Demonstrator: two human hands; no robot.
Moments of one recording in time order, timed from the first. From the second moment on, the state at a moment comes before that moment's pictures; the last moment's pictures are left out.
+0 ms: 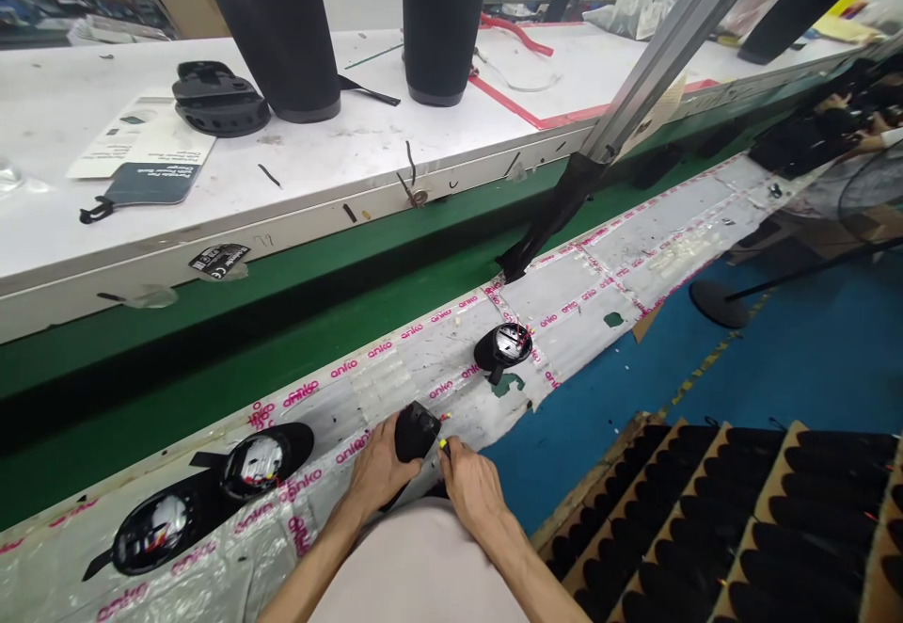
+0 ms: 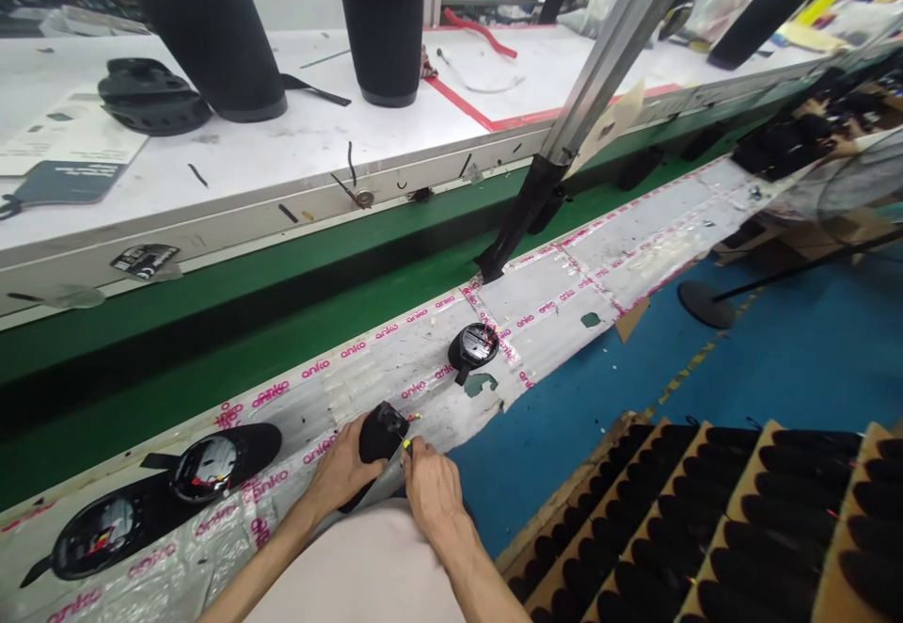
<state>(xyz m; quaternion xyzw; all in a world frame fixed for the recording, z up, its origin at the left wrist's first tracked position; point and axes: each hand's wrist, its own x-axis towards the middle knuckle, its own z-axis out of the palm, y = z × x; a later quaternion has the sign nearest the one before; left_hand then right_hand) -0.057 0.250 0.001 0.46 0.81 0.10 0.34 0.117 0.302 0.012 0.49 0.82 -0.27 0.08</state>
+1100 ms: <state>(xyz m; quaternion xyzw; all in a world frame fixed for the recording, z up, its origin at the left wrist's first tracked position) -0.053 0.249 0.001 0.45 0.82 0.11 0.34 0.086 0.330 0.031 0.40 0.86 -0.25 0.18</state>
